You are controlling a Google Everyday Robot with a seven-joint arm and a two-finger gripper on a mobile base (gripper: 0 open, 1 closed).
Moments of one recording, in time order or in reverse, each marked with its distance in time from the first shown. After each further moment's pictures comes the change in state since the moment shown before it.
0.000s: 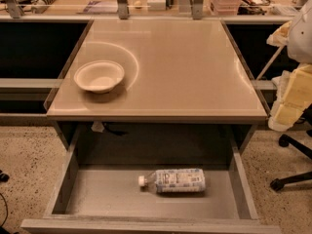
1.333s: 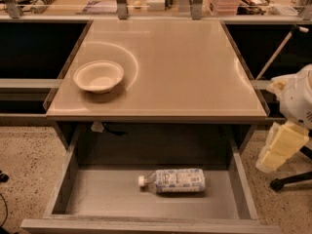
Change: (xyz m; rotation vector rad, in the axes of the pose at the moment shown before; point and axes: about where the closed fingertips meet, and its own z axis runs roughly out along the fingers) arm 0.042 0.039 0.083 -0.014 -0.056 0.130
